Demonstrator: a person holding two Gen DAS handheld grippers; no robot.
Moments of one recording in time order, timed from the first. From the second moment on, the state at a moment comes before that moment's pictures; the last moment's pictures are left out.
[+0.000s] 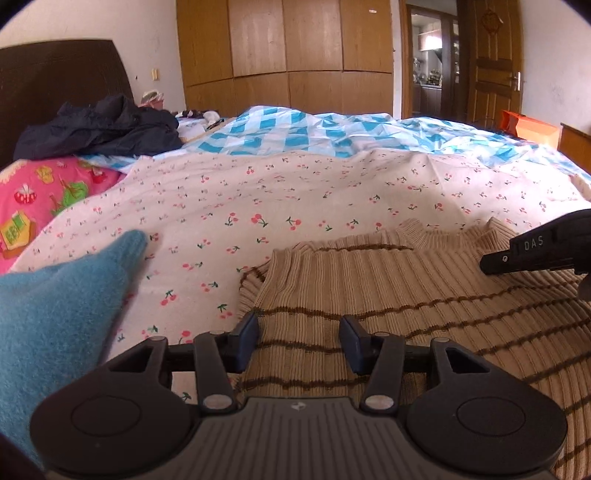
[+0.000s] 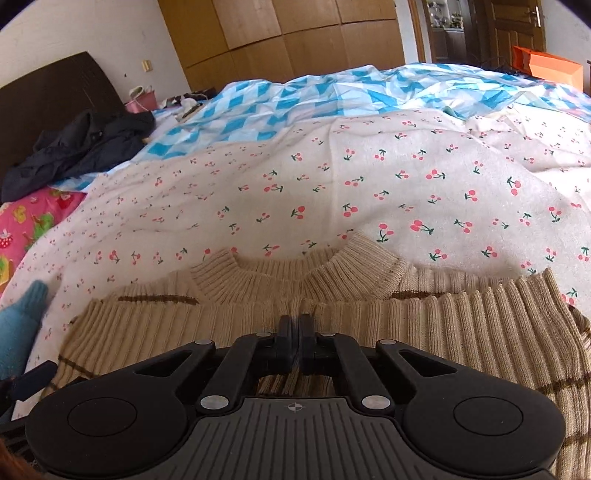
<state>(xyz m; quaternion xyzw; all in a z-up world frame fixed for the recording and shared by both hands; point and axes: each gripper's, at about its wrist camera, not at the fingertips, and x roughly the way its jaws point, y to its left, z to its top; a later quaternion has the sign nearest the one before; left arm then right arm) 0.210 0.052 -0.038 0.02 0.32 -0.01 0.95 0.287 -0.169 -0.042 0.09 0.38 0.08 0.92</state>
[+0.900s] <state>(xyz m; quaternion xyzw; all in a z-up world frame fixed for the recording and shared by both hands) 0.206 0.070 -0.040 -0.04 0.32 -0.01 0.95 0.198 -0.259 -0.035 0.08 0.37 -0.05 0.93</state>
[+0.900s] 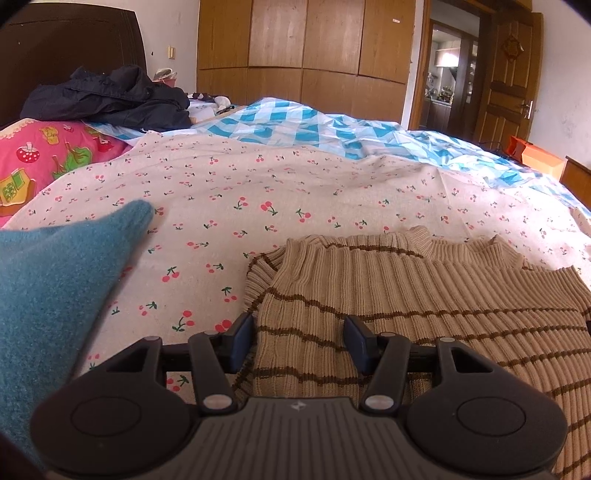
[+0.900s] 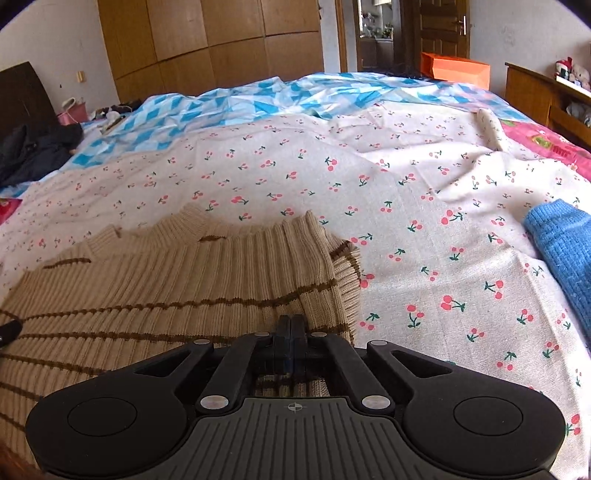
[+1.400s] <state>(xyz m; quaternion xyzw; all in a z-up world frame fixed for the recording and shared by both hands) 0.148 0.065 -0.020 -0.05 0.35 0.00 0.93 0.132 -0.265 -0.017 0.11 0.36 -0.01 0.93</state>
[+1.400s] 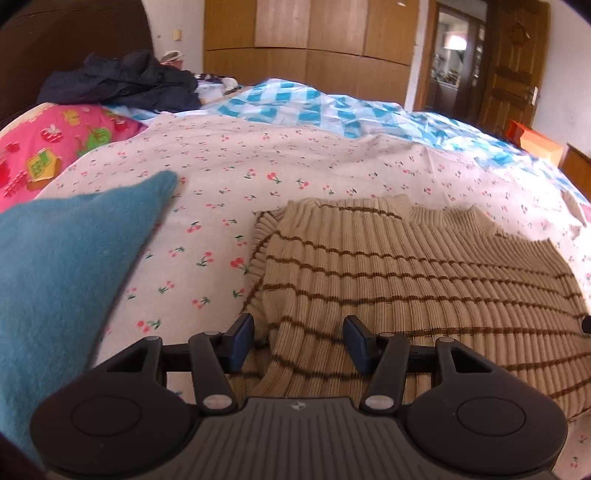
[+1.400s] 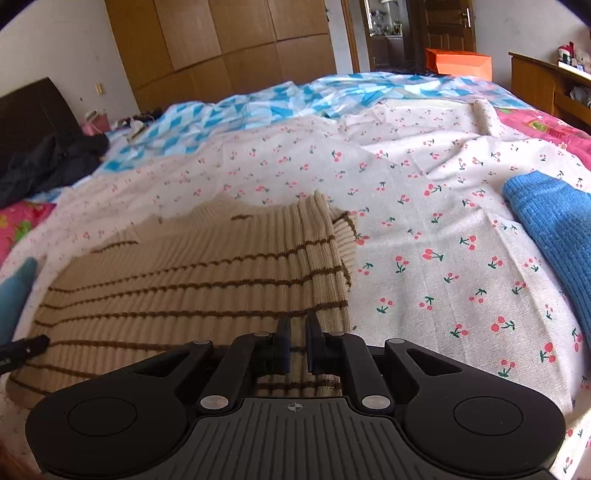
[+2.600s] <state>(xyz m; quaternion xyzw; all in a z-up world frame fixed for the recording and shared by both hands) 0.120 0.070 -0.042 -0.08 0.39 0.04 0.92 0.083 -0.289 -0.056 0.15 0.34 0.00 0.93</state>
